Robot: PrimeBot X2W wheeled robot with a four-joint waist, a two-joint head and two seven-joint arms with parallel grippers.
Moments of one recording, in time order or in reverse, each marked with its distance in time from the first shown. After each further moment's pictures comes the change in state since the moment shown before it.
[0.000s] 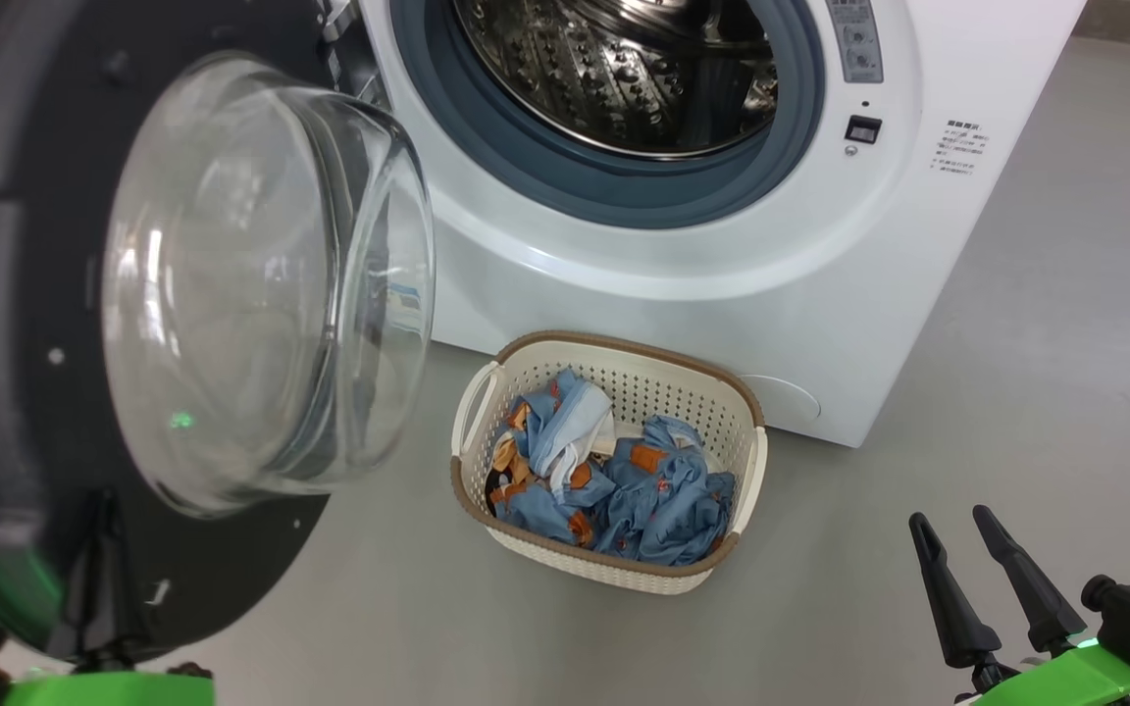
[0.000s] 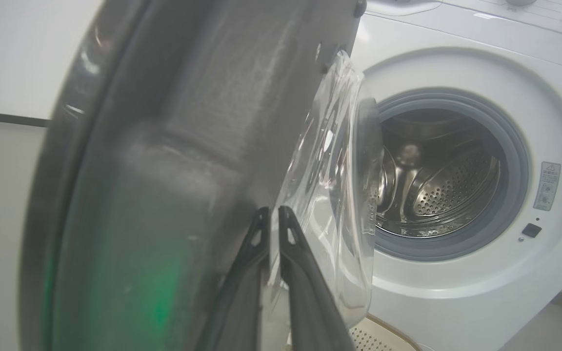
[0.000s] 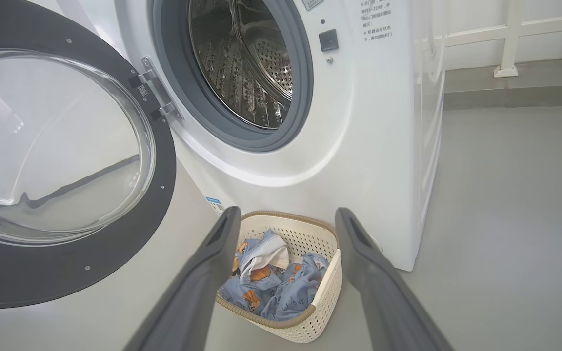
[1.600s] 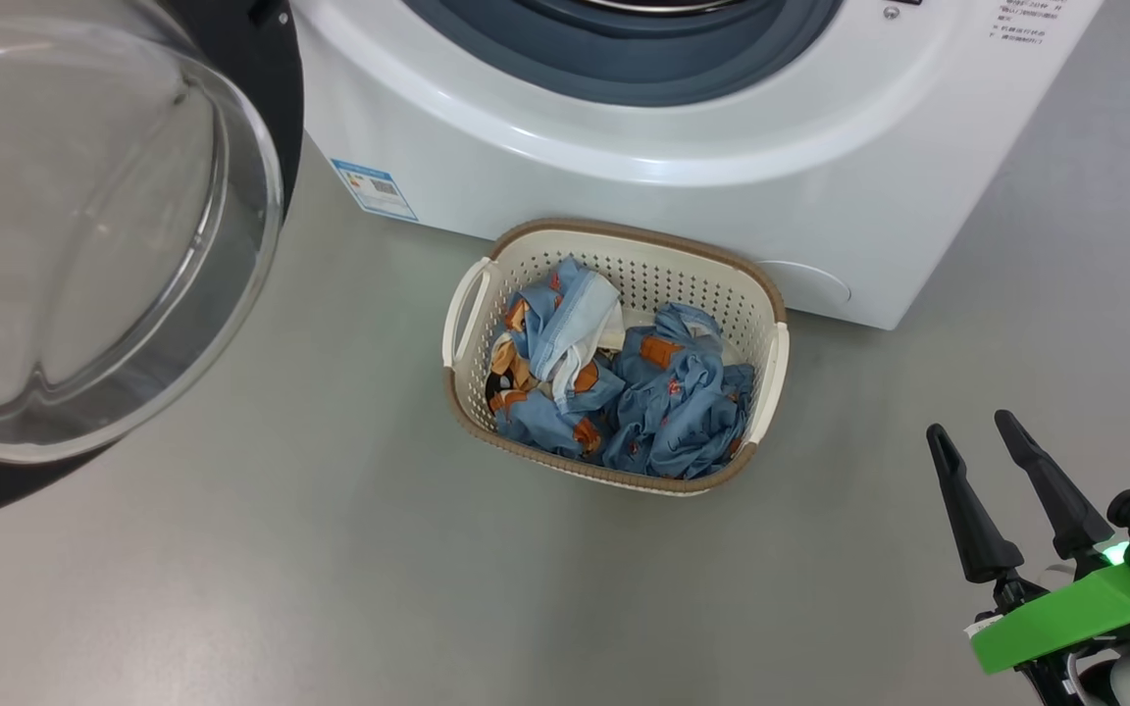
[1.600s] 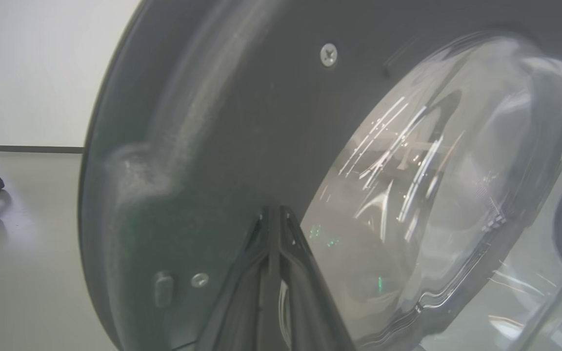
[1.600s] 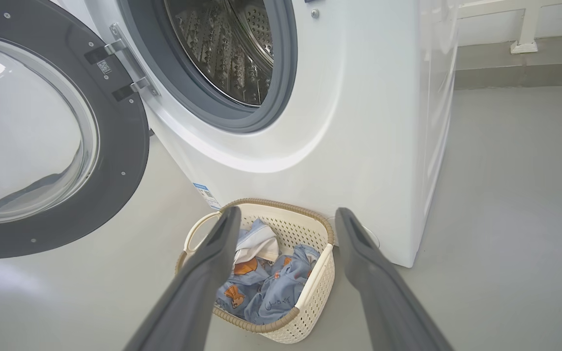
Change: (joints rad) left arm -0.497 0.071 0.520 0.592 0.291 -0.172 -0.009; right arm -0.126 -0.069 0.013 -0.017 -0.014 0.000 0.000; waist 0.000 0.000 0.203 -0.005
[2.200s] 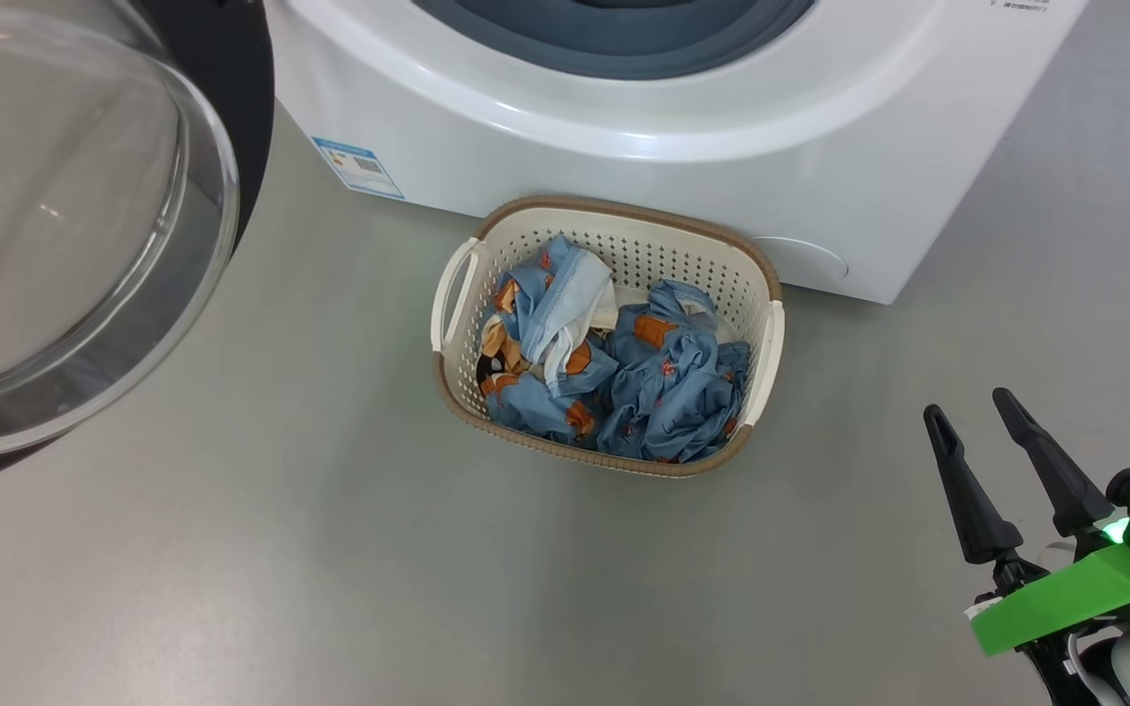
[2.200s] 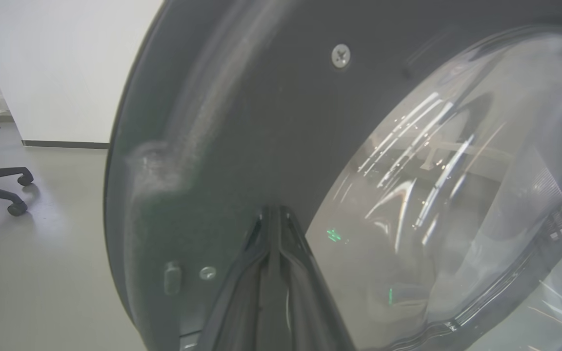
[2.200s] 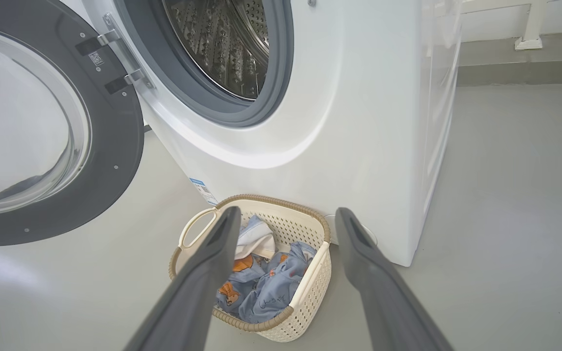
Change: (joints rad) left arm -0.127 0.034 0.145 0.136 0.114 -0.041 0.000; right arm -0.039 -0.026 0.024 0.000 0.000 0.000 0.000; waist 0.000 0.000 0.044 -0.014
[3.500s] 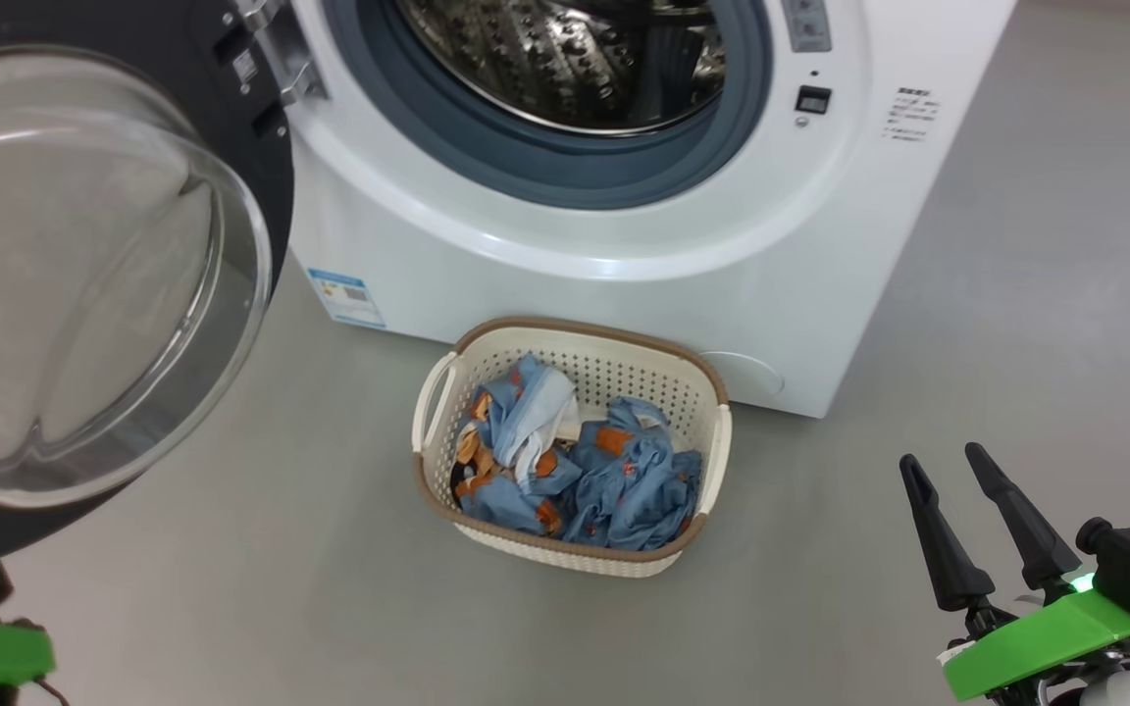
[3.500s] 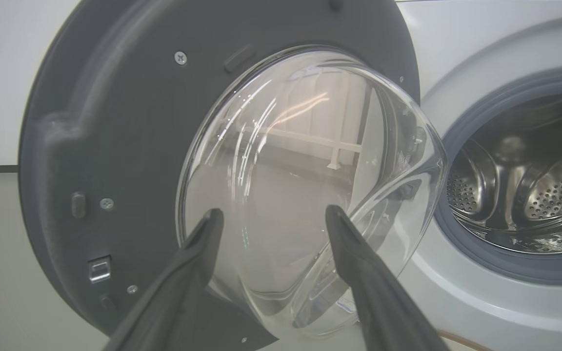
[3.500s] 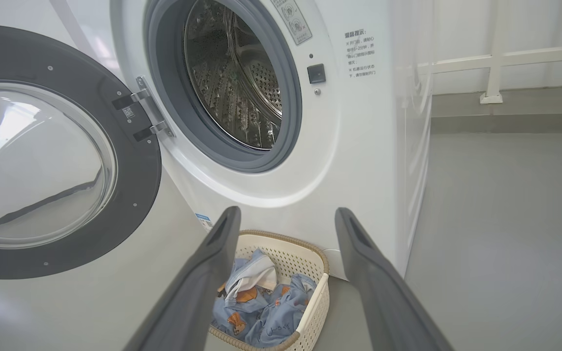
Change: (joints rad) left arm 0.403 -0.134 -0.261 -0.413 -0.093 -0.052 0.000; right arm 0.068 0.069 -0.006 0.015 0.003 0.000 0.000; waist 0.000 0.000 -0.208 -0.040
